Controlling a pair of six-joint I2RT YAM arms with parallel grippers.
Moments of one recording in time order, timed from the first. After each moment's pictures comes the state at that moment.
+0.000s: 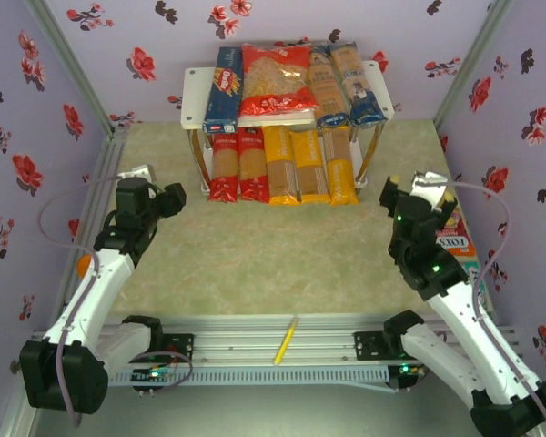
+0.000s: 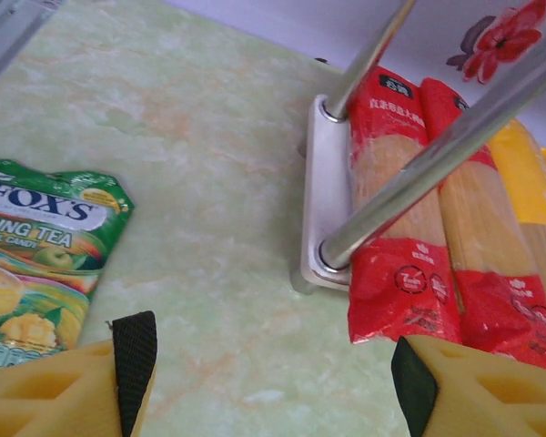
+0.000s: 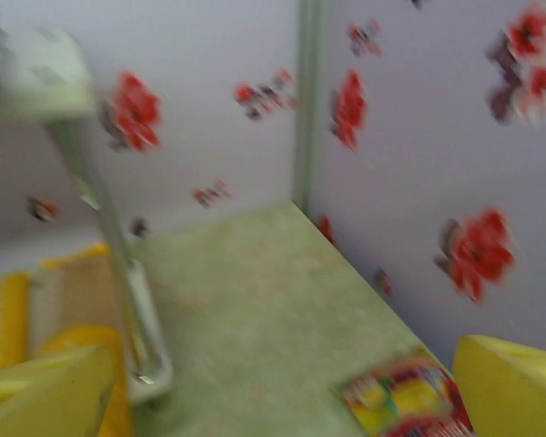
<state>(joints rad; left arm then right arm) -0.16 1.00 0.77 -0.29 -0.08 -0.40 0.44 0.70 0.77 -0.37 0.84 0.22</state>
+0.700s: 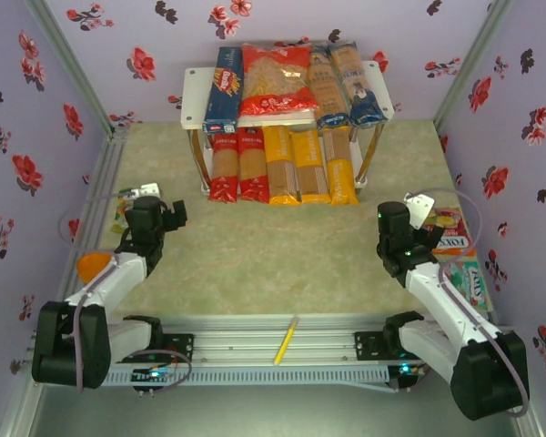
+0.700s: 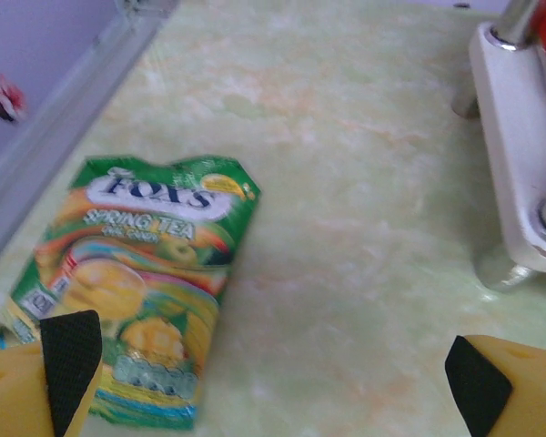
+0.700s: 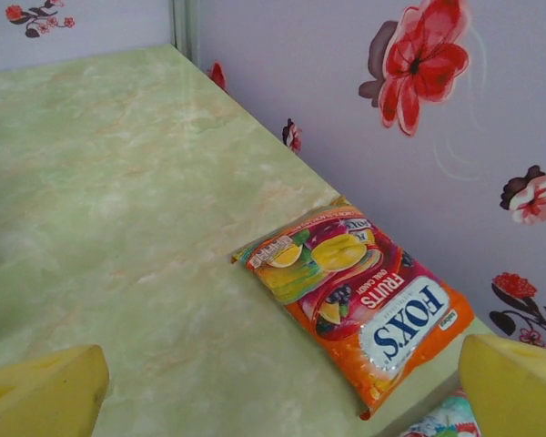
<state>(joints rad) -0.16 1.16 0.47 0.17 -0.32 -0.16 0.26 0.96 0.52 -0.20 0.83 0.38</state>
